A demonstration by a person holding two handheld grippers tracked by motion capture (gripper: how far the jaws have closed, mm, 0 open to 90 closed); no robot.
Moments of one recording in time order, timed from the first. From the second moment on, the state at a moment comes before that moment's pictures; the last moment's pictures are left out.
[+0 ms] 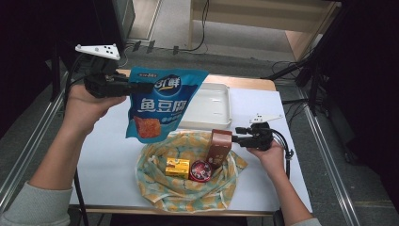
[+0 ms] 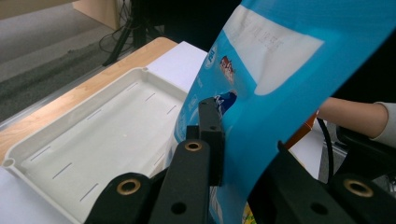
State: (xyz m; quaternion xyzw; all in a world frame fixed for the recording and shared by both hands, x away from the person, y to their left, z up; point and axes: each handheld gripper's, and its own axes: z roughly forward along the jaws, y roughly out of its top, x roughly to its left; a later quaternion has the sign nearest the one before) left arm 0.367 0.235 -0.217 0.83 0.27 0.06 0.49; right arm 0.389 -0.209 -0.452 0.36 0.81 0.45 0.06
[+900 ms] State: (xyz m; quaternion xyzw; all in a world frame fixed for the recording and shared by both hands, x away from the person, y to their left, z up) left arm 0.438 0.236 -0.222 0.81 0.33 0.07 0.48; right arm 0.386 -0.211 -0.448 0.37 0.81 0.45 0.06
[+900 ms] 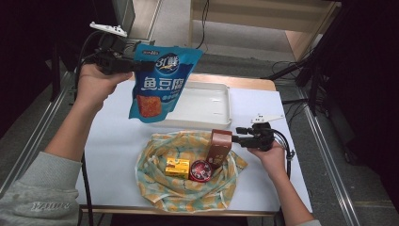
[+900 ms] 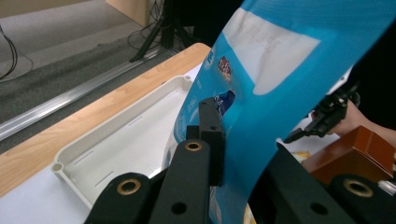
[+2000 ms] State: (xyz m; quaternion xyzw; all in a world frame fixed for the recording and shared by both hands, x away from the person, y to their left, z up) left arm 0.502 0.195 -0.269 0.81 0.37 0.07 0.45; right arm 0.385 -0.211 -0.452 0.36 0.82 0.44 0.06
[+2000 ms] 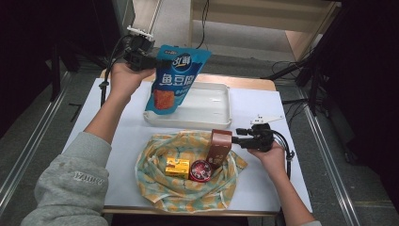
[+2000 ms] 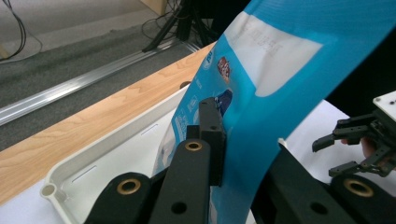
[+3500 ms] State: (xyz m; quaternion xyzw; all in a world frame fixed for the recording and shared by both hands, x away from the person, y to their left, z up) left arm 0.481 0.218 -0.317 0.81 0.35 0.06 0.46; right arm 0.385 -0.211 -0.453 0.36 0.82 0.44 0.05
